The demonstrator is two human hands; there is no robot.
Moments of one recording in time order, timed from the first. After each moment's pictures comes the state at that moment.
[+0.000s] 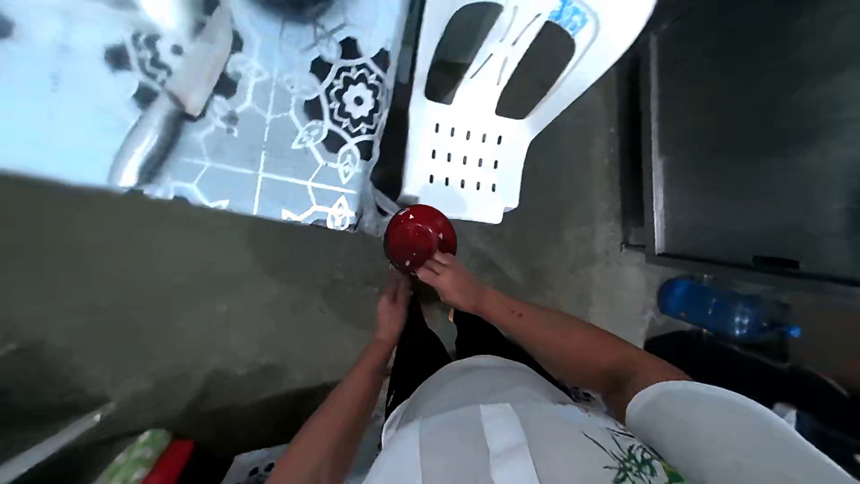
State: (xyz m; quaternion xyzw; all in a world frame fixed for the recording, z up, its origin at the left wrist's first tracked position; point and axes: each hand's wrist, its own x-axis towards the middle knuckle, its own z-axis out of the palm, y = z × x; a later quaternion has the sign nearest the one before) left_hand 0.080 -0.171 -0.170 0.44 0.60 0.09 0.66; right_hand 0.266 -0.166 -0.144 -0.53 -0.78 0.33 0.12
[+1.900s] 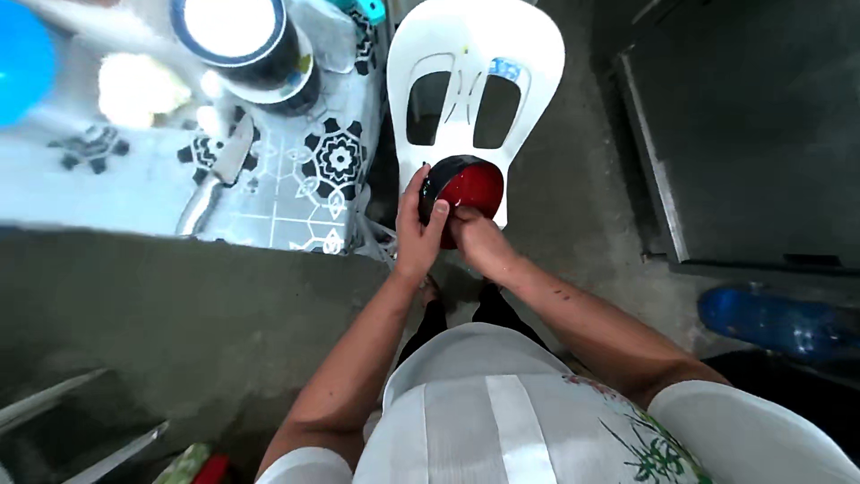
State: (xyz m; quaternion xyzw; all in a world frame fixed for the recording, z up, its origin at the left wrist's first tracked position) left_hand 0.209 -0.050 -0.021 0.65 0.40 0.38 0.52; right_hand 0.344 -0.106 -0.001 -0.67 -0.67 0.27 0.14
